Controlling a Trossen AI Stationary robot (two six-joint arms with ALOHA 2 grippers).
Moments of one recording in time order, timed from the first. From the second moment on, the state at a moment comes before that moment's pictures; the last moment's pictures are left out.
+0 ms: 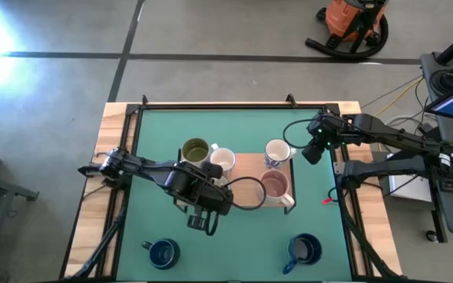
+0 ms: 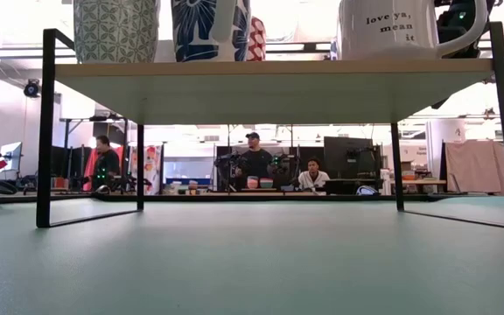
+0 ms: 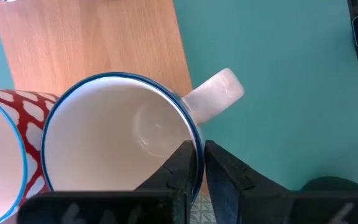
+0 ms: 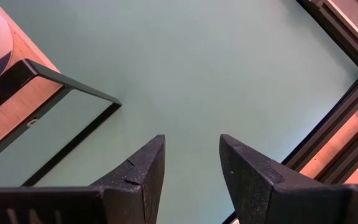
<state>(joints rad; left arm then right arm) -0.36 2.00 2.28 -1.57 -0.17 -0.09 -0.36 0.95 0.99 -1.21 0.16 0.34</state>
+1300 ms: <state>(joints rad) -0.38 1.95 2.29 -1.57 -0.20 -0.22 -0.36 0.95 0.99 -1.21 0.16 0.34</state>
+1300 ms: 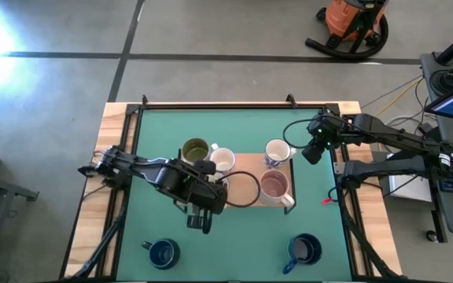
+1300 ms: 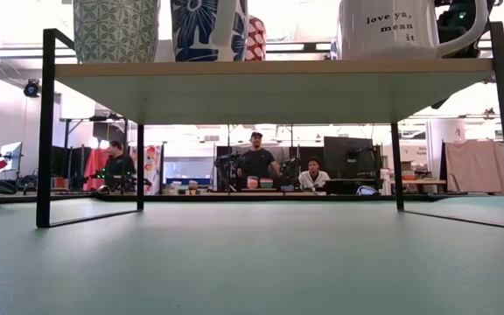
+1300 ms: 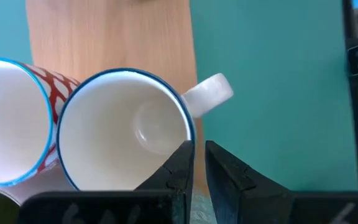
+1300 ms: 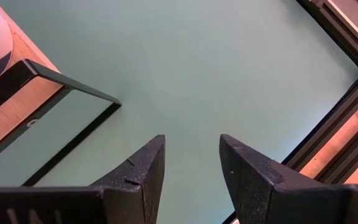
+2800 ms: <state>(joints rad) -0.80 1.66 1.76 -1.57 -0.61 -1.05 -0.36 0.98 0.99 -1.00 0.18 0.42</state>
